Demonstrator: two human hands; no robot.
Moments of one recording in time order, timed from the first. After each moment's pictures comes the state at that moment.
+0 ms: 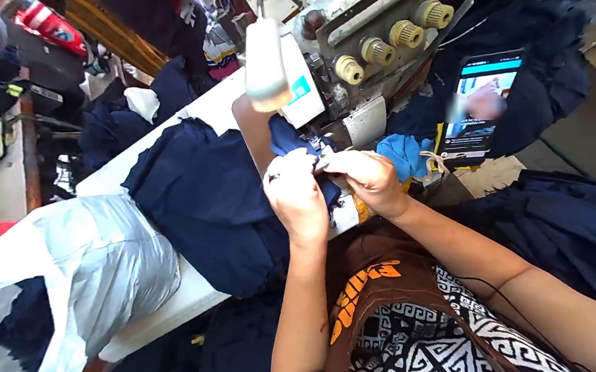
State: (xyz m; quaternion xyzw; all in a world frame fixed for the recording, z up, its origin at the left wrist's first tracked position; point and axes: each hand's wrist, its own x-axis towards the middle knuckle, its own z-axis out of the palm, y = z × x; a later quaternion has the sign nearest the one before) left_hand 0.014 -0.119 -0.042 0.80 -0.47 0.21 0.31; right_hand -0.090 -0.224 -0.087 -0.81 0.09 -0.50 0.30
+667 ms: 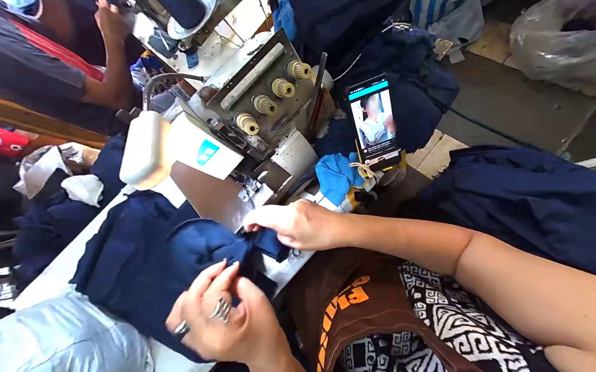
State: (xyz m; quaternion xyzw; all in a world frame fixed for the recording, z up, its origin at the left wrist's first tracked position) left_hand -0.010 -0.042 -0.012 0.77 -0.46 0.28 0.36; right_hand -0.094 -0.204 -0.047 -0.85 0.01 -0.32 0.42
